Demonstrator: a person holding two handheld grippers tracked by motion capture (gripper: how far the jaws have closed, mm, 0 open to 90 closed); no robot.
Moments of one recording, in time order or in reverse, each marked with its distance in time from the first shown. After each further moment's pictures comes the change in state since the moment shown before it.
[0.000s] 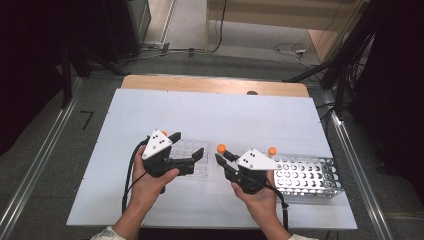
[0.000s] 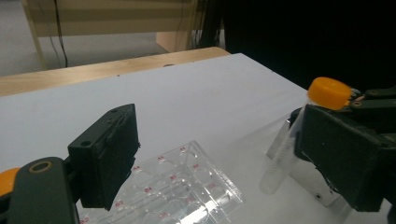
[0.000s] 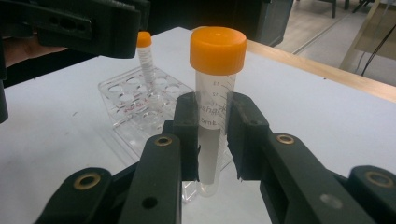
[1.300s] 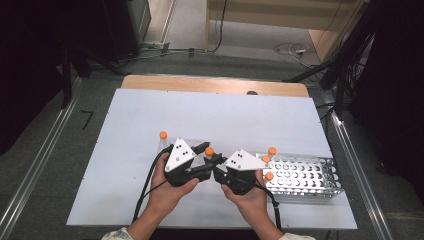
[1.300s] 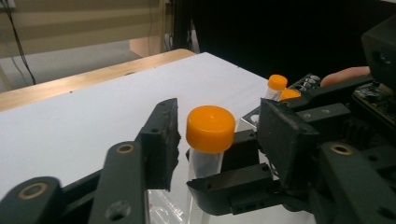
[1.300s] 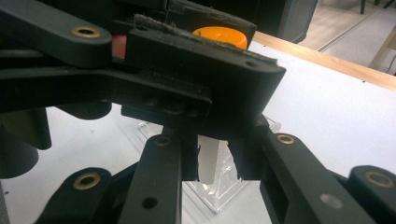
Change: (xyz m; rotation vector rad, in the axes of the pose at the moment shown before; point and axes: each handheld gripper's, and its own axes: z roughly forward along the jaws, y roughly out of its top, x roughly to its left) left arm -0.041 -0.003 0.017 -0.006 -0.089 0.102; right arm 0.016 0.003 0.015 0.019 0.072 -0.008
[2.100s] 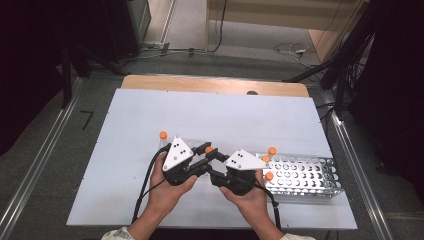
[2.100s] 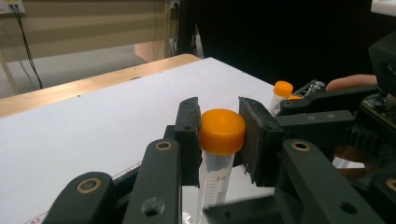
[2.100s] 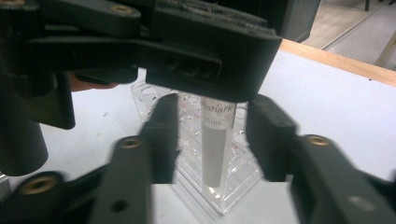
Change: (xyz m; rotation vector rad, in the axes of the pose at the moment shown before) left arm 0.005 0.003 -0.003 -0.021 0.020 -0.009; right arm 0.001 0.000 0.000 -0.008 0.017 0.027
